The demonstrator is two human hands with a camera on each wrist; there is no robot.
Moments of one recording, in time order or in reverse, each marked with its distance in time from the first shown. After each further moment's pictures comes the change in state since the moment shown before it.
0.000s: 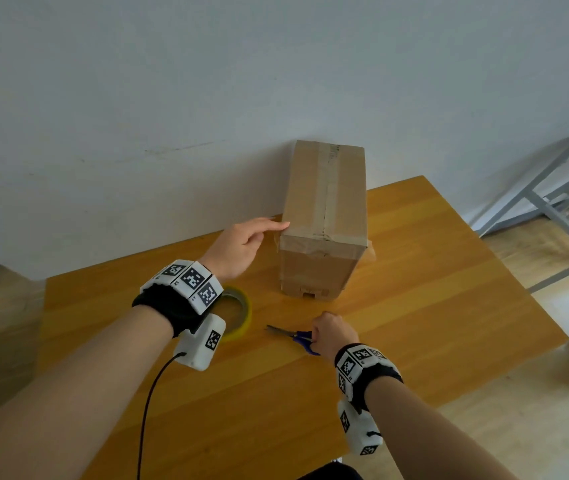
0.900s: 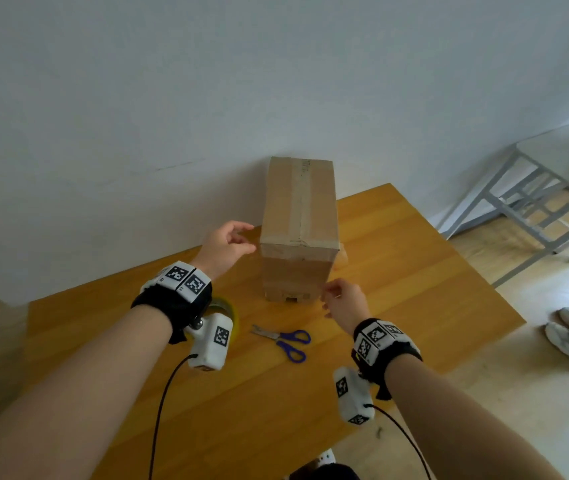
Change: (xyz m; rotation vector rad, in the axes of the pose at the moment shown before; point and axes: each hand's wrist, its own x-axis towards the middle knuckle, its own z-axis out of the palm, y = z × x) left_hand 0.006 0.014 0.001 -0.351 0.108 -0.293; right_hand -0.019 0.033 -0.047 0.768 0.395 0.074
